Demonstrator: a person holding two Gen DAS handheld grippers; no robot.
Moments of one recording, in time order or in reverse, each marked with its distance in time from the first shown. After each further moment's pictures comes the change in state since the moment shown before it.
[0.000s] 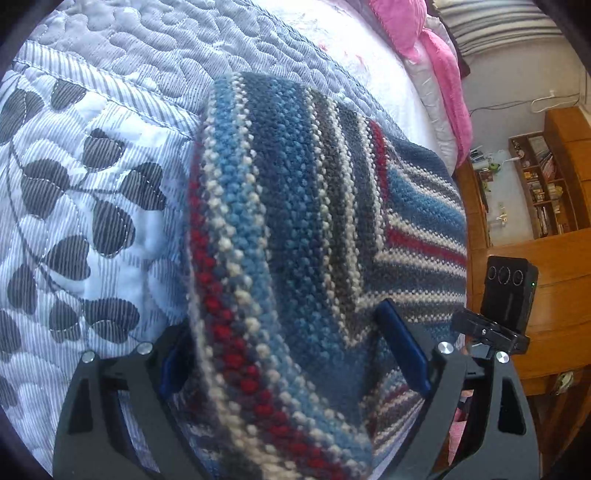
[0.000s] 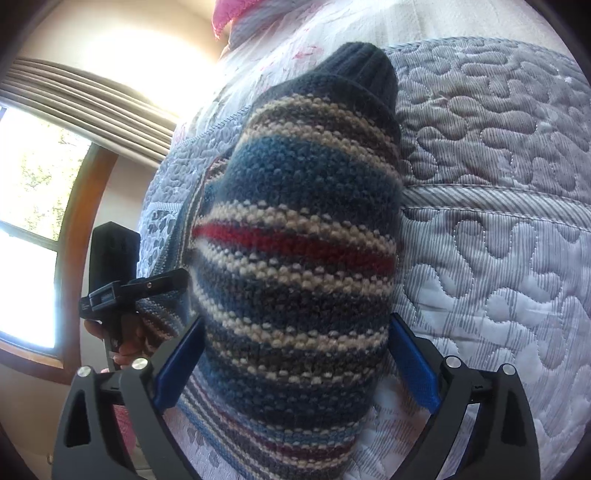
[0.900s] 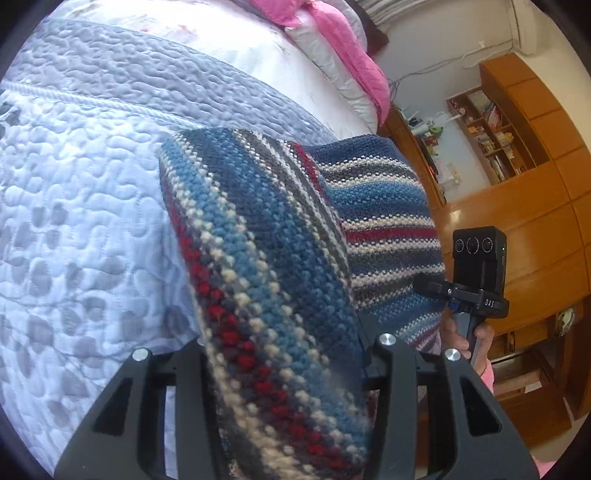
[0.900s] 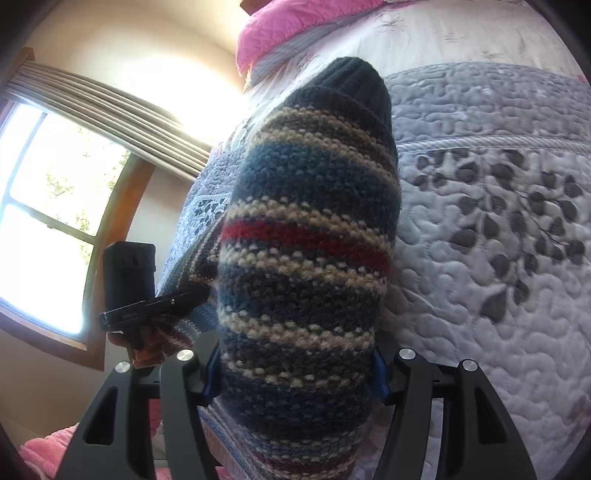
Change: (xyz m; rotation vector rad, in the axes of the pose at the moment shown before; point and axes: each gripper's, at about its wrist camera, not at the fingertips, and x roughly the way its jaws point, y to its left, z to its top) left arm 0.029 -0.184 -0.150 0.226 -0.038 -0.130; right arm -0.190 -0.055 -0.138 -0.012 -0.114 0.076
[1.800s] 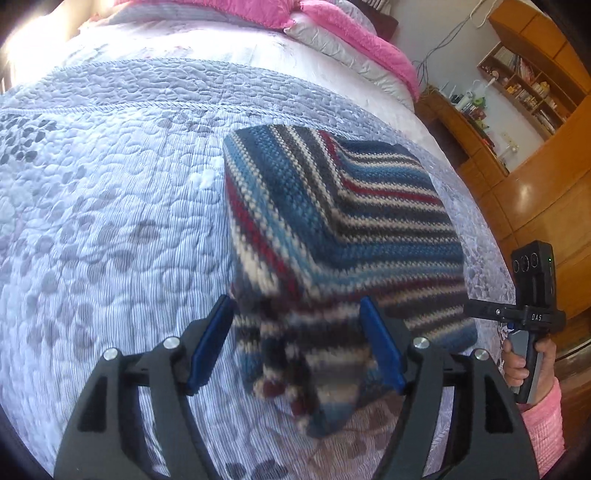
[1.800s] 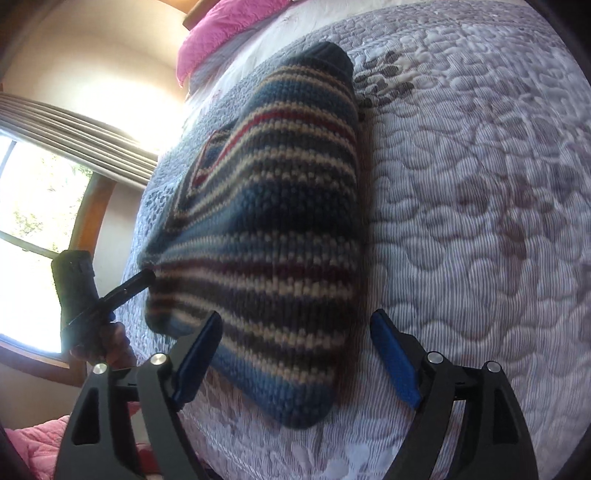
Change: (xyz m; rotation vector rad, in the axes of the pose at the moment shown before) left arm 0.042 -0.059 -0.092 0.122 -0.085 0.369; right arm -0.042 -0.088 -0.137 0.145 -0.035 -0.114
